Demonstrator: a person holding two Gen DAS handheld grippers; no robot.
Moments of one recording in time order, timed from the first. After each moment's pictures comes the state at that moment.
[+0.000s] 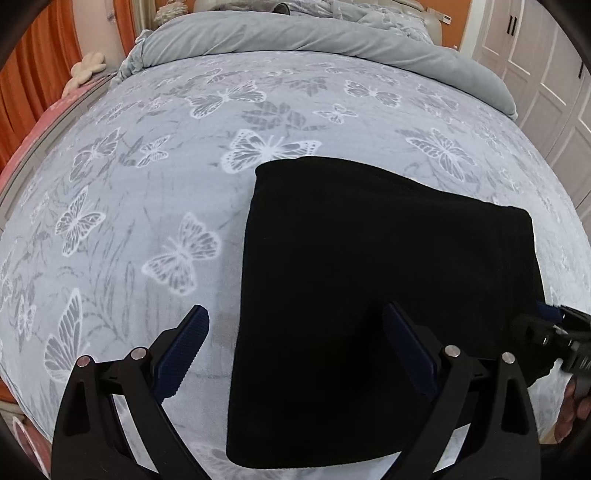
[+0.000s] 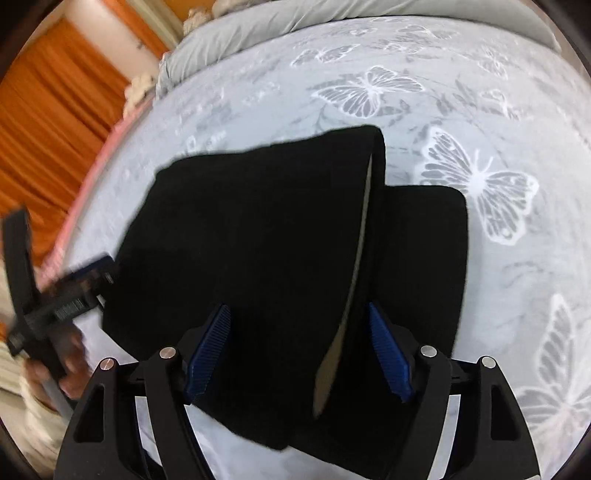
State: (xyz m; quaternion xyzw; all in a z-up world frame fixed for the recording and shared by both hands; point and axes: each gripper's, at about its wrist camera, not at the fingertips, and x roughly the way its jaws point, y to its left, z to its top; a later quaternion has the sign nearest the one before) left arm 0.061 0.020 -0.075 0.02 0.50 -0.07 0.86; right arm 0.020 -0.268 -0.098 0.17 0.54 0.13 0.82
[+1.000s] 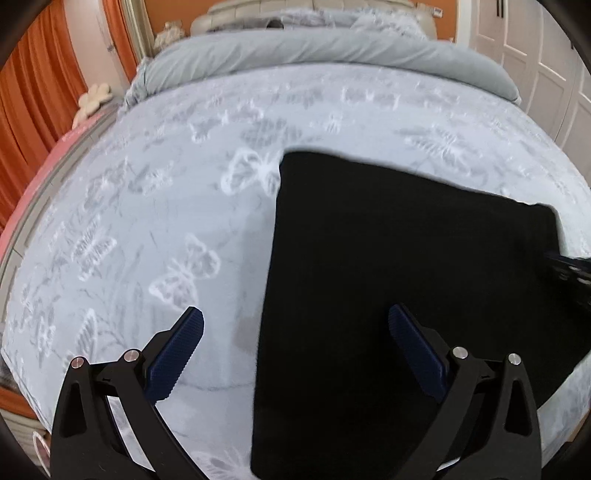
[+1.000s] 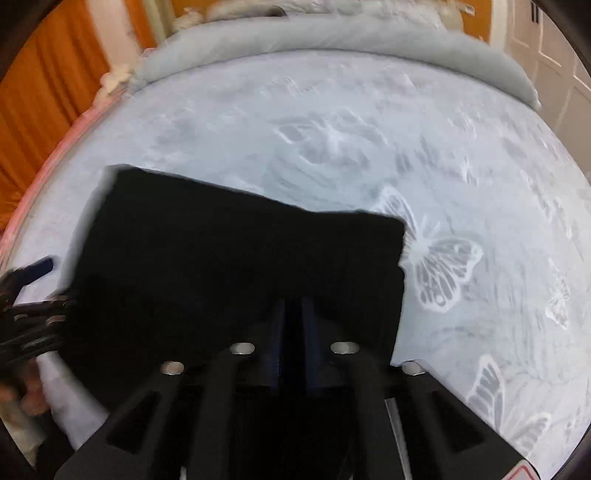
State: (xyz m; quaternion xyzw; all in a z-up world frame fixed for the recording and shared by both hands) left arm 0.064 -0.004 -0.082 0.07 0.47 -0.05 0.88; right arm 0.039 -0.272 -0.082 0.06 0.50 0.03 0.86
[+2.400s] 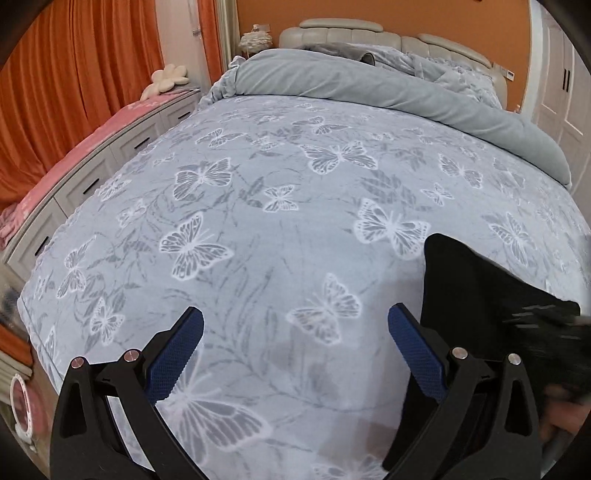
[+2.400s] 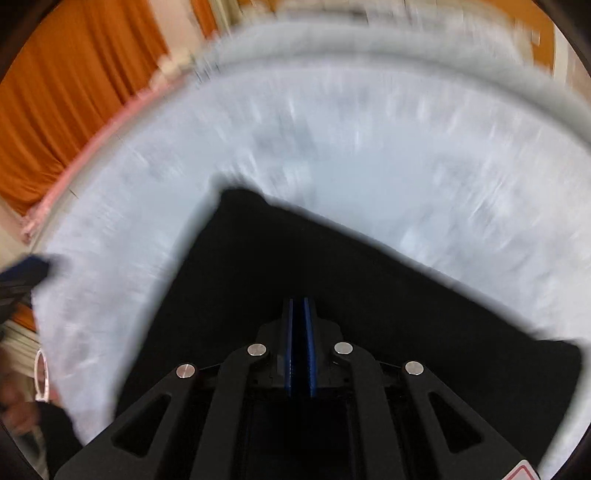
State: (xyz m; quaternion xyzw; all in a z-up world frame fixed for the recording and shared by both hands) left arm 0.058 0.114 -0.025 -0.01 0.42 0.06 0.90; right arm 0.123 -0.137 -0.103 0.03 0.51 0.14 0.85
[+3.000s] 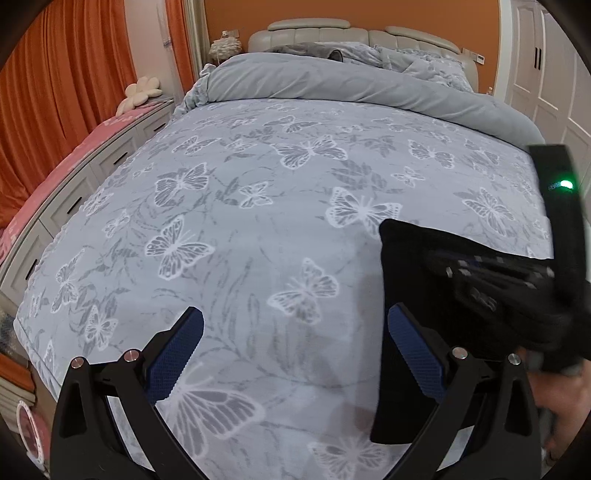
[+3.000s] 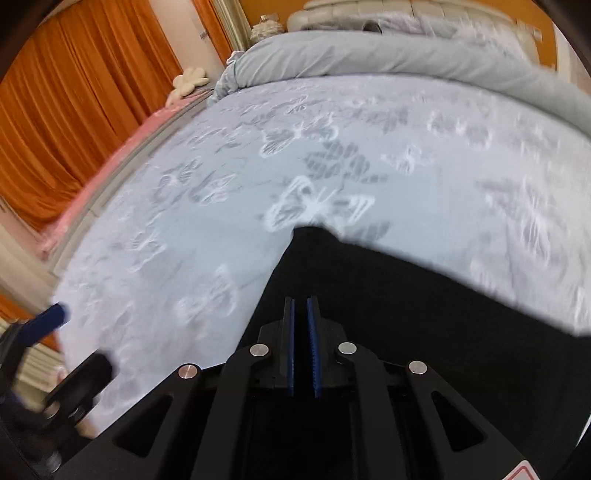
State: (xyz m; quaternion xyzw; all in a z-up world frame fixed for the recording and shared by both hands) left arm 0.037 0.095 -0.023 0.02 0.42 0.01 0.91; right arm 0.098 -0.090 -0.069 0.07 0.48 0.18 0.86
